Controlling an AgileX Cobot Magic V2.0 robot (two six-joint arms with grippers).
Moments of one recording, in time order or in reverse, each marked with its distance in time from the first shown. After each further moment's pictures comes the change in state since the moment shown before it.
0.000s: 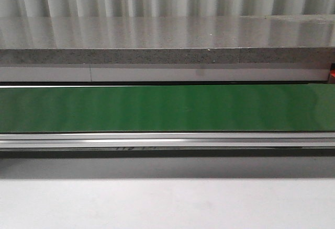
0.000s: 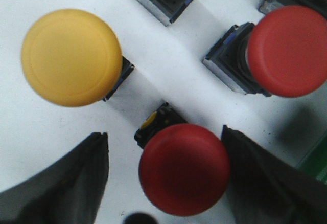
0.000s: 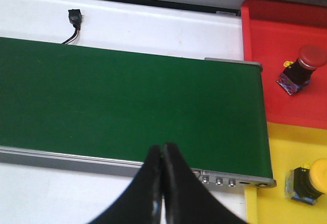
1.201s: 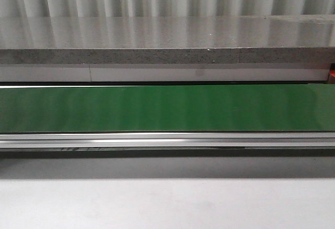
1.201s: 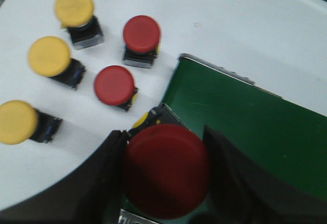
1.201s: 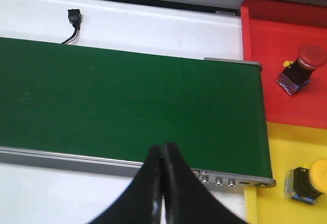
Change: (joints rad) left arm -0.165 -0.270 -0.161 -0.061 0.190 0.213; right arm 0.000 0.000 0.000 0.000 0.000 0.000
